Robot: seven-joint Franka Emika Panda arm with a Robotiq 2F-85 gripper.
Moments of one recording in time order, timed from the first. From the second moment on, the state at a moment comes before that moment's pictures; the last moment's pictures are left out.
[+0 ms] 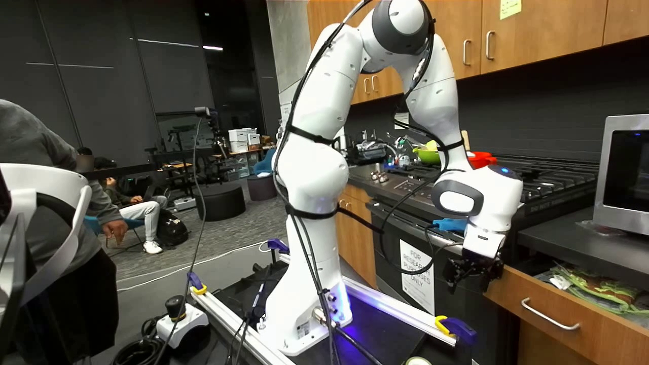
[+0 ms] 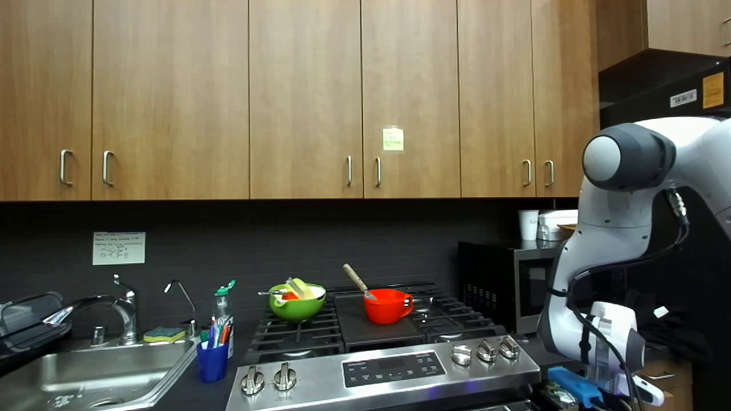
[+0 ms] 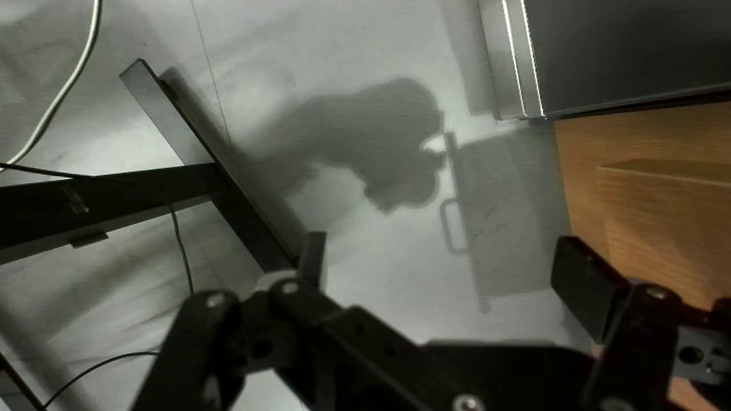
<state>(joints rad) -0.38 0.43 -0.22 -2.52 0.82 2.74 0.88</state>
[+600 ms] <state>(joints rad) -0.39 0.68 -0.30 -2.29 0.82 2.60 0.92</state>
